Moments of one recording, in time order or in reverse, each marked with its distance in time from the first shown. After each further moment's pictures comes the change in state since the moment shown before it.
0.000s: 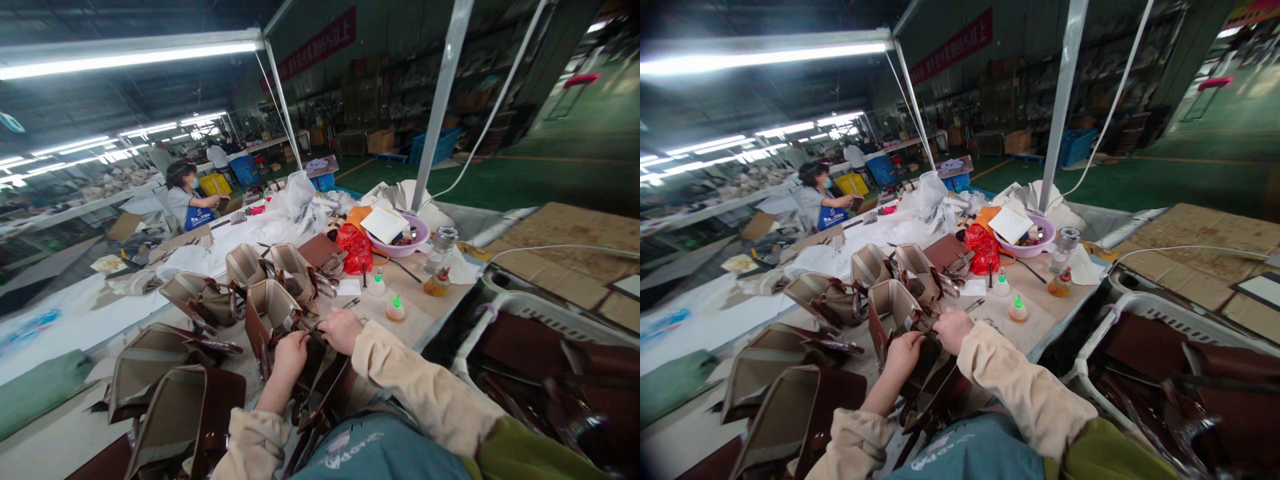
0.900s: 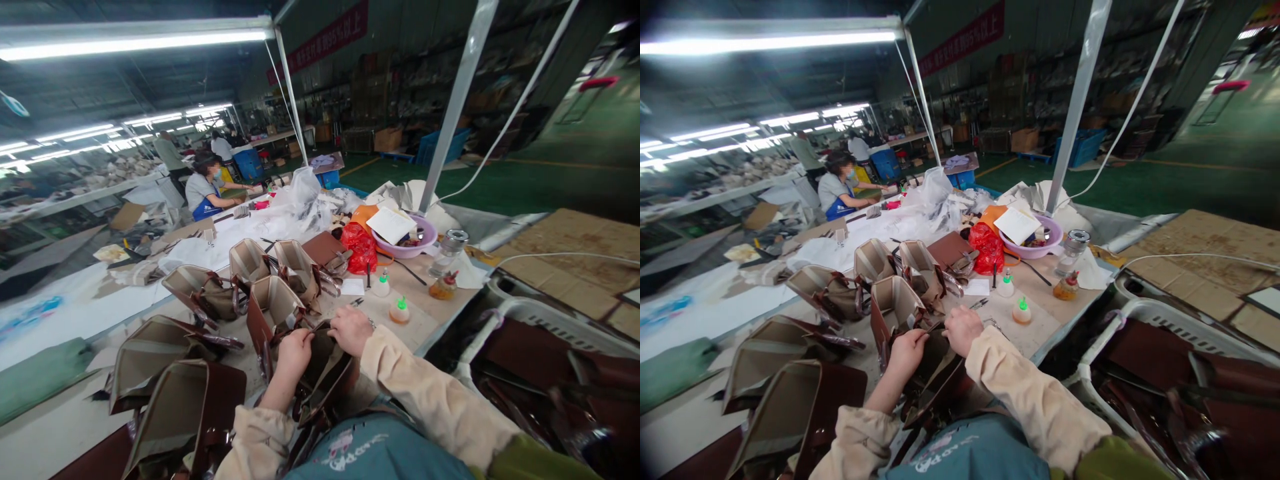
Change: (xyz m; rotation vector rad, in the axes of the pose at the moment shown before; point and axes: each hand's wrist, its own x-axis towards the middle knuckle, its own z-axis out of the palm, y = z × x) left_hand 0.002 -0.008 0.005 -0.060 0.042 0.026; right_hand -0.002 0.007 0.022 -0.002 0.134 0.158
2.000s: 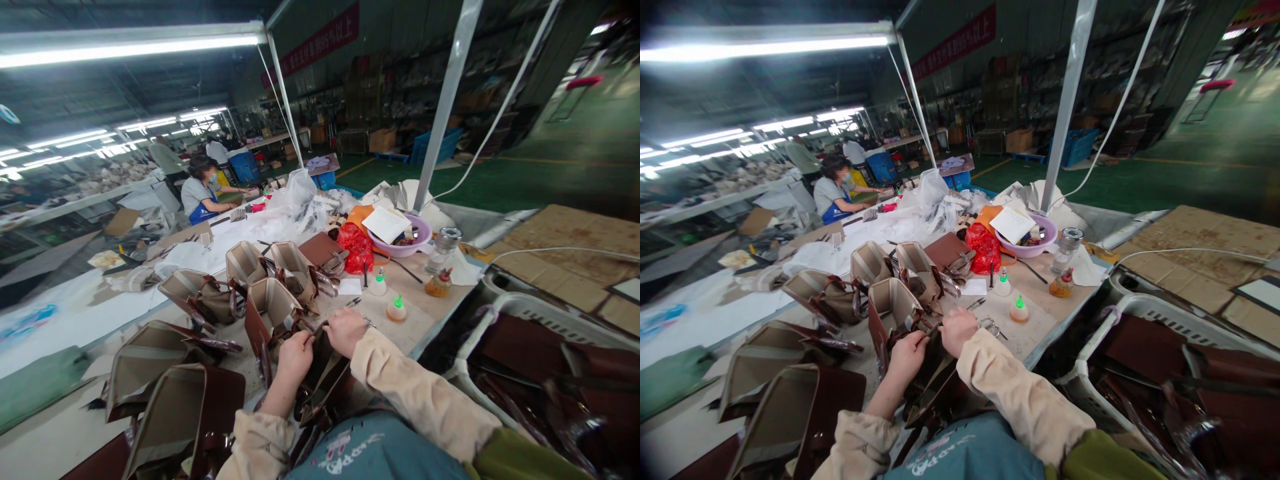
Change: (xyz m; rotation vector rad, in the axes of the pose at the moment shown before) left_hand -0.008 0.012 -0.001 0.077 -0.017 0.007; right_hand 0.000 -0.014 0.000 -0.030 0.035 0.159
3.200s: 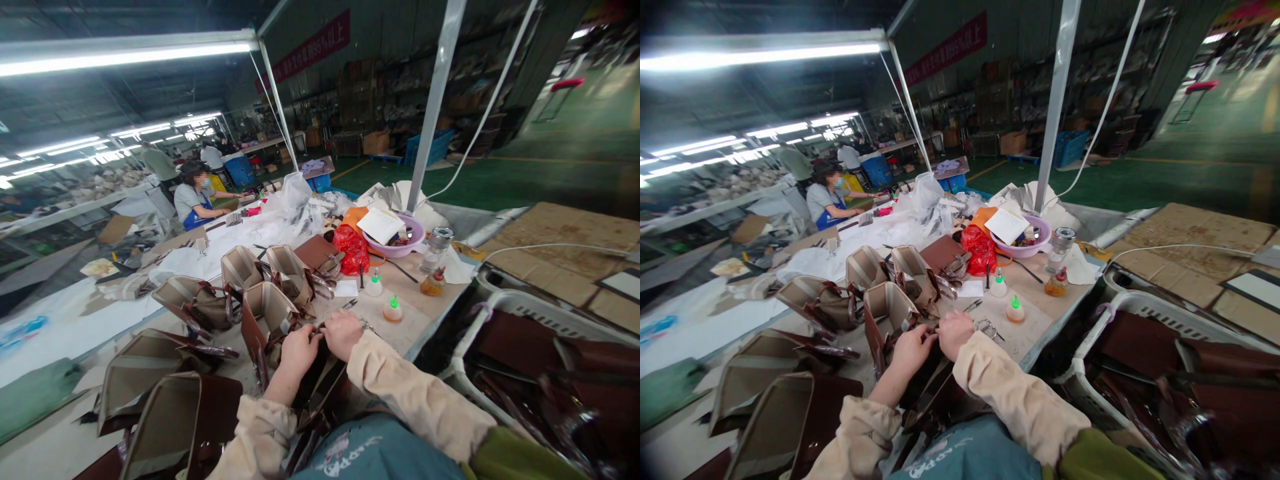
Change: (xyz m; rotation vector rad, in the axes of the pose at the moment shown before) left_hand 0.018 0.021 -0.004 0.100 -0.051 0.066; right_hand -0.001 0.001 -0.003 0.017 -0.021 0.014
